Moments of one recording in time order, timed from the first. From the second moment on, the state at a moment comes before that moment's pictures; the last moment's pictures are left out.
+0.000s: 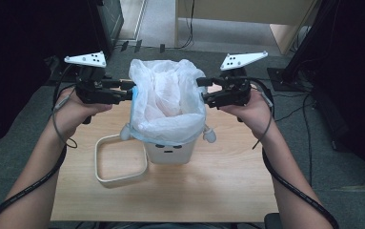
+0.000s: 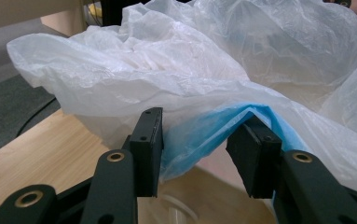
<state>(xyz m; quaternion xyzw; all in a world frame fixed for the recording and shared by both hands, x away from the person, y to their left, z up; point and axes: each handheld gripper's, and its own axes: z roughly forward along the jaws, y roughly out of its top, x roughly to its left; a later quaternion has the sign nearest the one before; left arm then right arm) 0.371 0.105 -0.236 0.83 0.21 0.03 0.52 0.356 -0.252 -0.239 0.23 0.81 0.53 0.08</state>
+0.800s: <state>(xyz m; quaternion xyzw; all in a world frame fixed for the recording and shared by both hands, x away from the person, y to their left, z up) 0.382 0.069 -0.232 0.85 0.22 0.01 0.48 0.364 -0.201 -0.234 0.20 0.83 0.52 0.06</state>
